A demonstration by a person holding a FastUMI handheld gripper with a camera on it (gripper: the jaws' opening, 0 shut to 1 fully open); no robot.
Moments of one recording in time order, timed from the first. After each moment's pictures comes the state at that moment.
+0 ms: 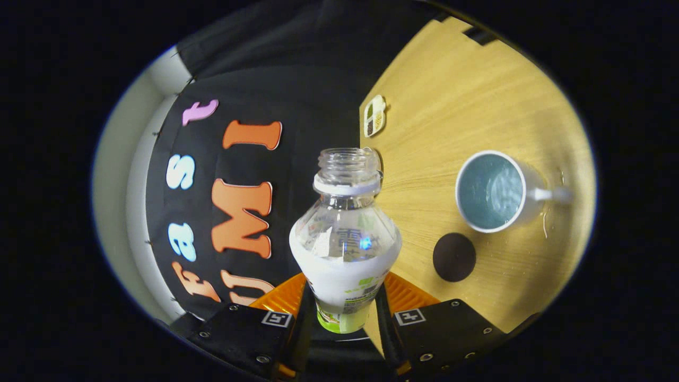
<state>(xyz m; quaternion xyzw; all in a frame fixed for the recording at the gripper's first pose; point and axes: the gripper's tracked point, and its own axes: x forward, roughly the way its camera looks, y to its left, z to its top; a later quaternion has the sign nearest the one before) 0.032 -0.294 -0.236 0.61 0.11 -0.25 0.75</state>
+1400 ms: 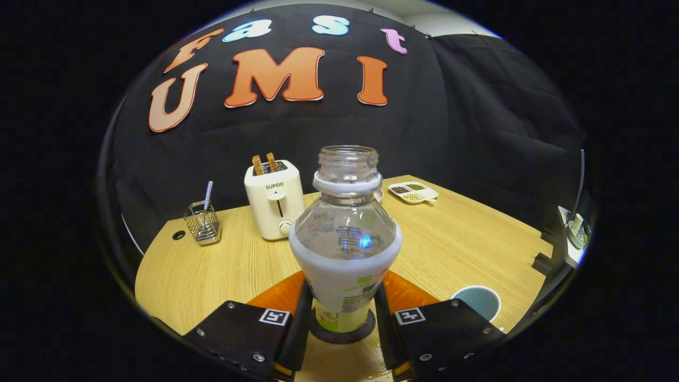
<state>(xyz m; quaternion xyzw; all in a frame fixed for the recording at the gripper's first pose) 0.070 -0.302 -0.334 0.03 0.30 -0.31 0.90</state>
